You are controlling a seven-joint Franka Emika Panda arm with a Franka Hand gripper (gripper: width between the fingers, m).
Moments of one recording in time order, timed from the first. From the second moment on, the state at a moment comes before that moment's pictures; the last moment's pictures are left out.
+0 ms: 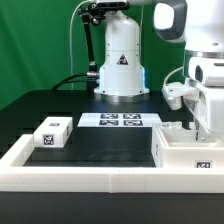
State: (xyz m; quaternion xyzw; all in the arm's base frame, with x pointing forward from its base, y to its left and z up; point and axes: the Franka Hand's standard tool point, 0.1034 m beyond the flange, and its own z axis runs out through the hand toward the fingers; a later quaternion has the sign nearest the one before) arm 0.518 0.120 0.023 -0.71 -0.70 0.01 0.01
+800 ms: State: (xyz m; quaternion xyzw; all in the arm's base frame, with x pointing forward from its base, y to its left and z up) arm 0.518 0.119 0.023 -0.71 -0.70 0.01 0.01
